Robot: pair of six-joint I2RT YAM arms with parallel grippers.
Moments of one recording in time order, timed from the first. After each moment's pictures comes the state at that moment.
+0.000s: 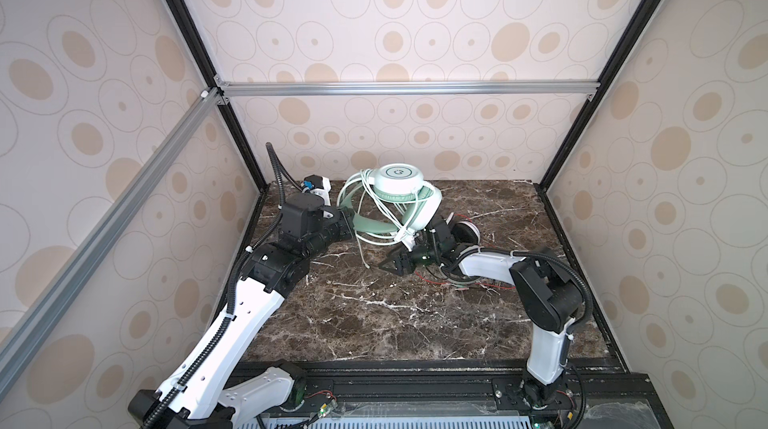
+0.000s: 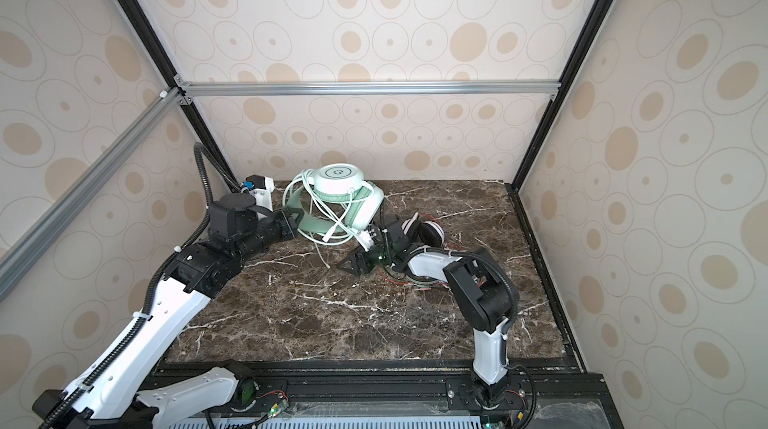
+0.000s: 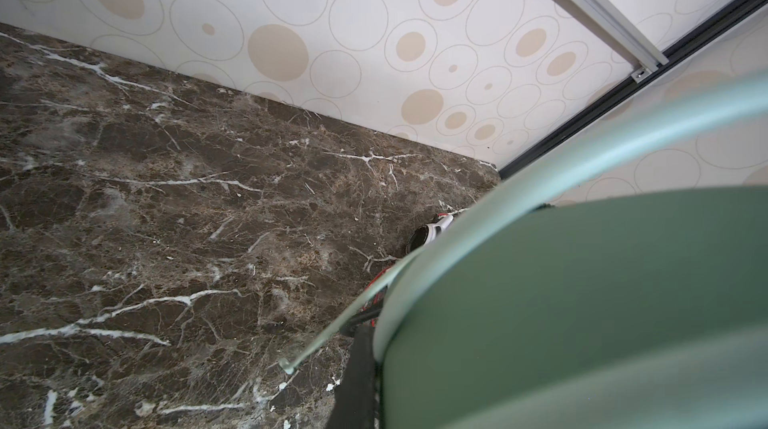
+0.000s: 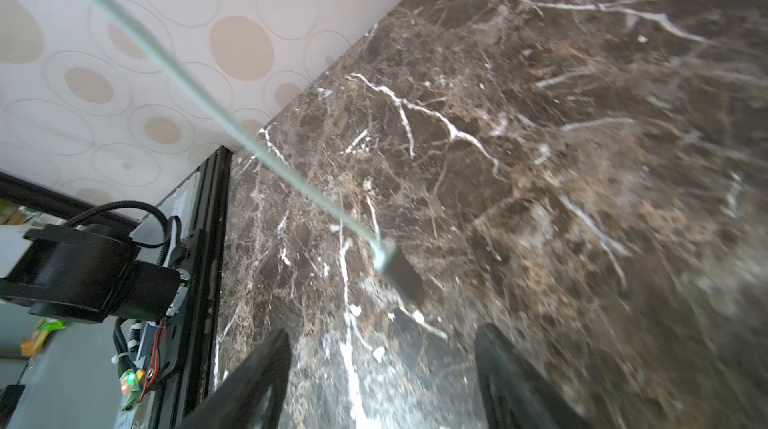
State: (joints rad) left arm -0.44 1.08 1.24 -0.57 -0.02 -0.59; right arm 0.64 1.95 1.16 0.22 -0.78 0.14
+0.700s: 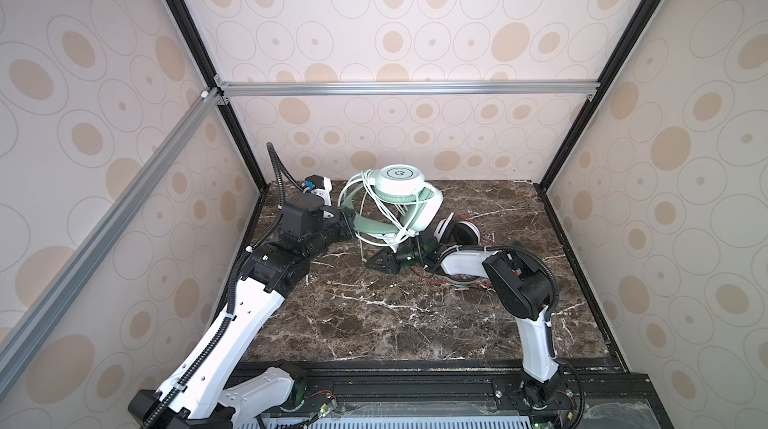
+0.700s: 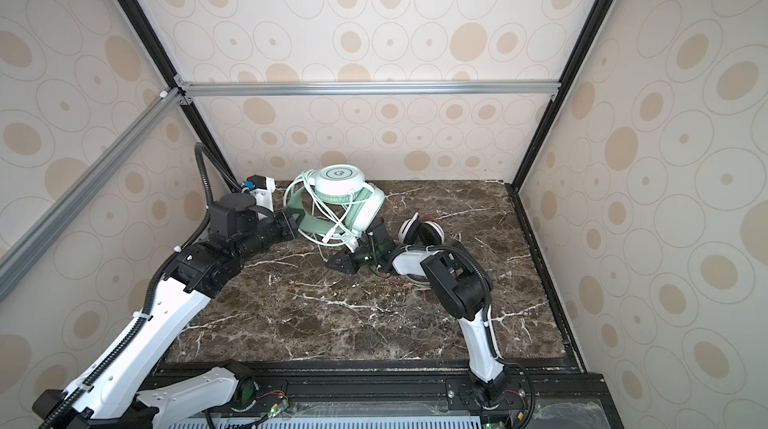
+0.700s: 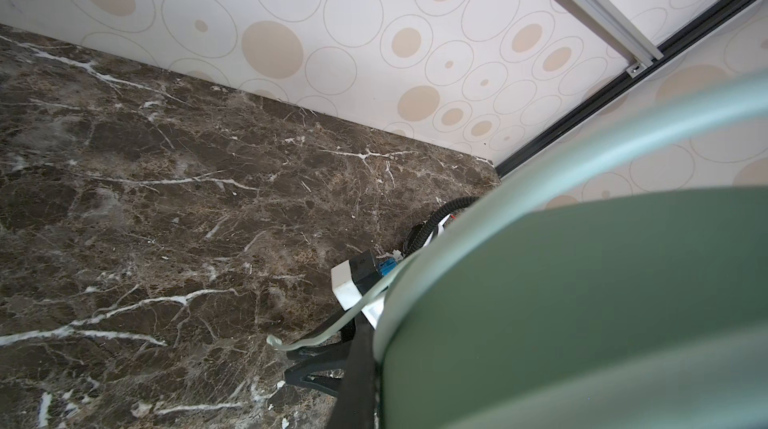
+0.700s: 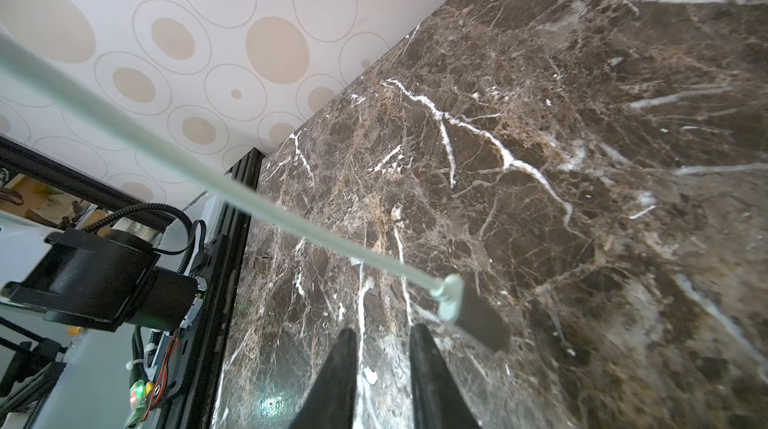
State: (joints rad) left arm -0.44 1.08 1.24 -0.57 0.00 -0.58; right arm 0.68 2.09 1.26 0.33 -0.85 0.21
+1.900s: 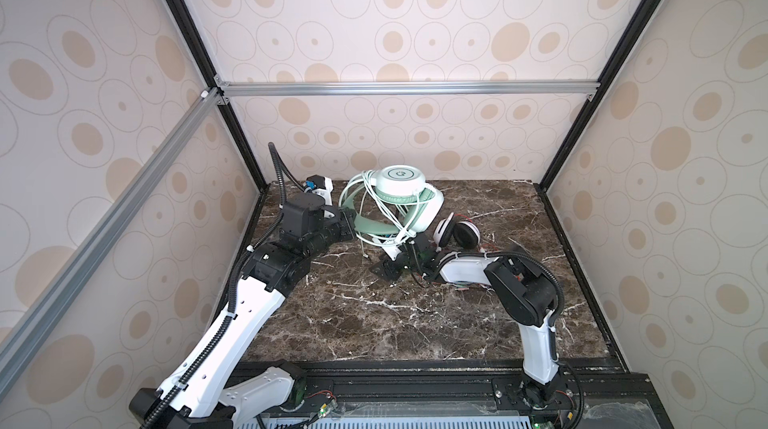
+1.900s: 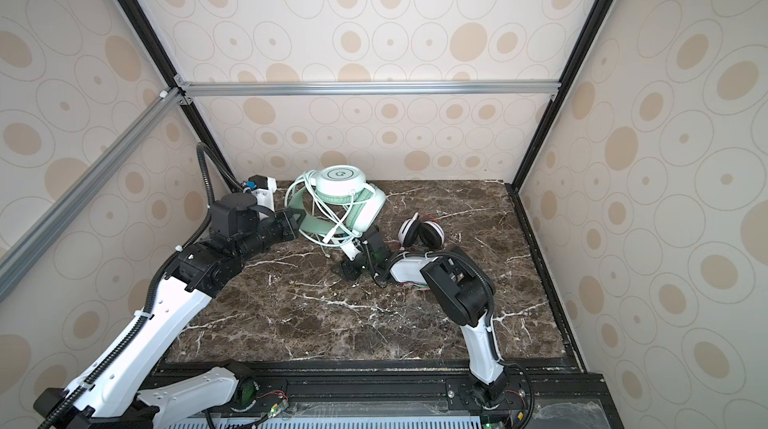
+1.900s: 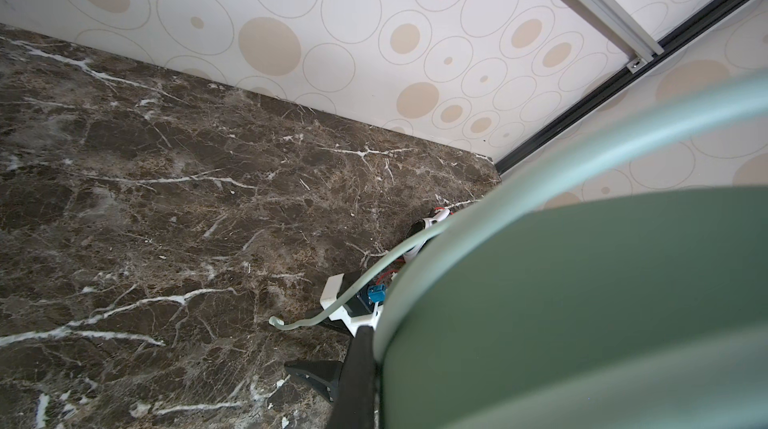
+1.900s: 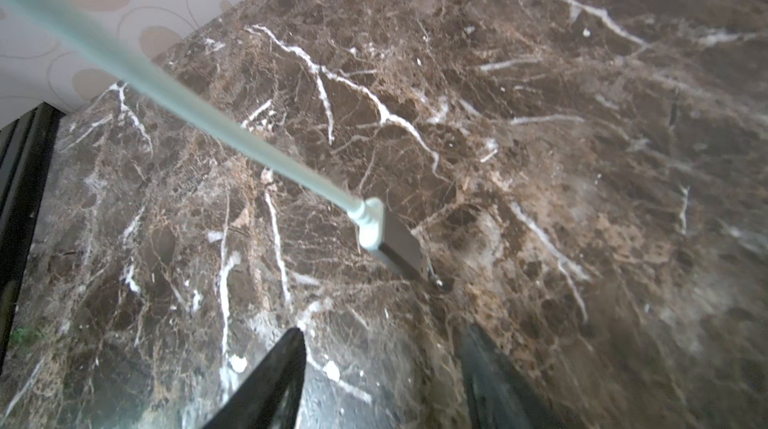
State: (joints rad) left arm -0.44 1.09 1.24 -0.57 0.00 -0.58; right arm 0.74 2.05 1.21 0.24 -0.42 0.02
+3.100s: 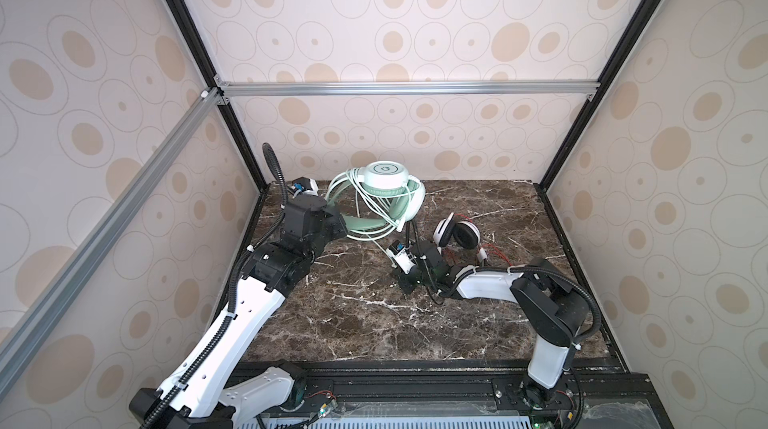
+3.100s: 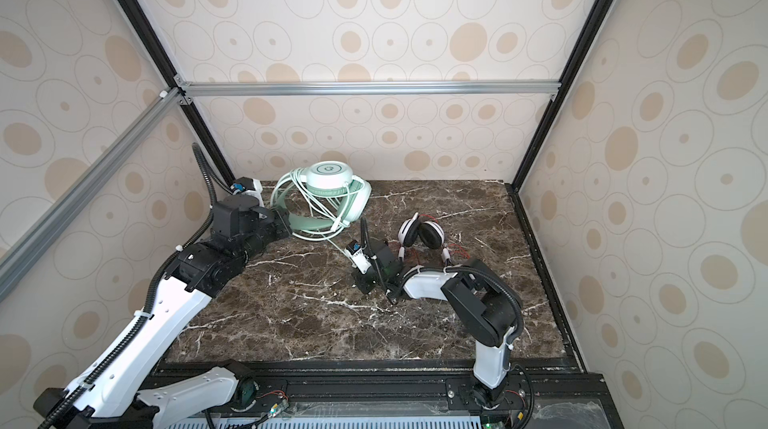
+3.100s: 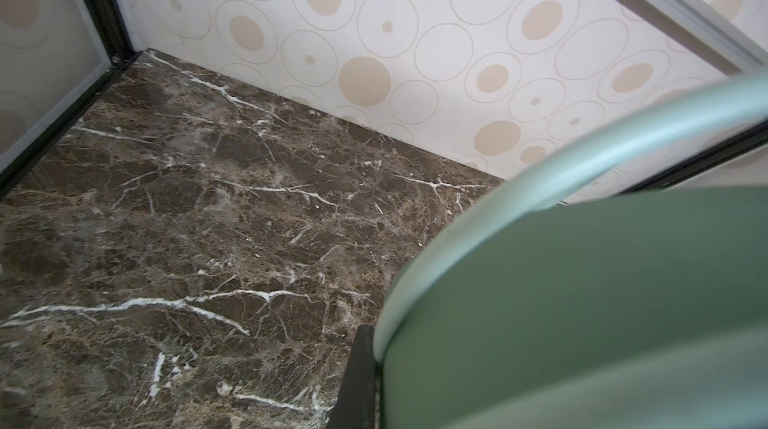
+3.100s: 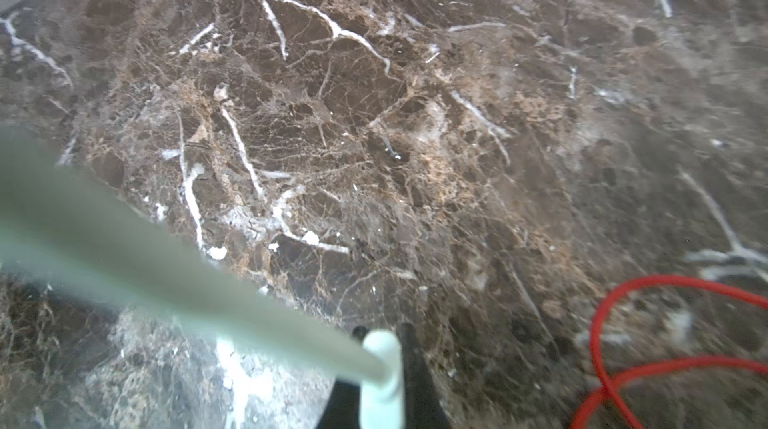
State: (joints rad) left arm -0.44 1.09 1.24 -0.63 -0.30 -0.62; right arm 0.79 1.80 0.95 0.14 -0.09 -0.01
